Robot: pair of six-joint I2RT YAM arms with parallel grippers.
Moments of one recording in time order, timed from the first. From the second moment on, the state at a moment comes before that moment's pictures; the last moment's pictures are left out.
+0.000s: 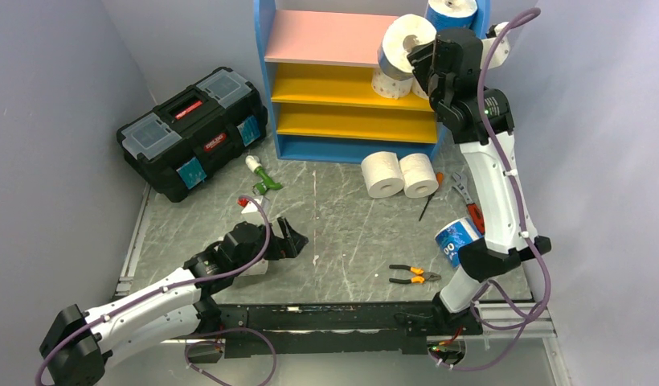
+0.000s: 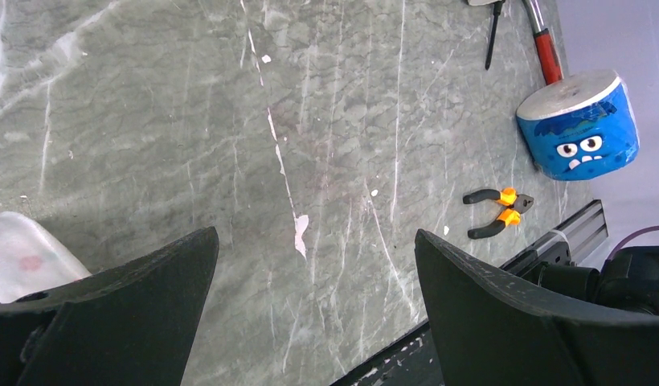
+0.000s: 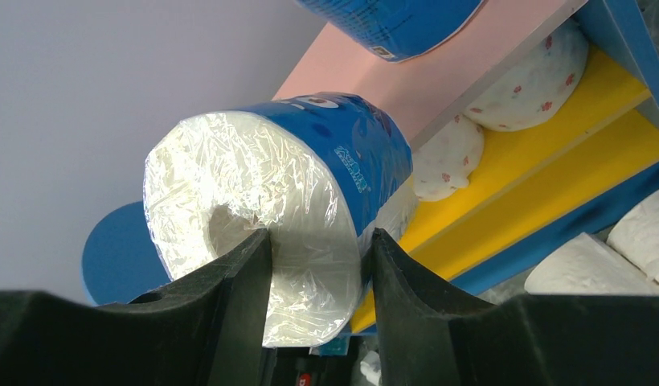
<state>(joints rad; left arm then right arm) -0.84 0.77 0.36 -0.04 -0.16 -0.81 0.42 1.65 2.33 -0.91 0.58 1.05</state>
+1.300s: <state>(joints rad) -0.84 0.79 0.37 -0.05 -0.16 -0.80 0.35 1.72 2.33 -0.83 0.57 1.14</state>
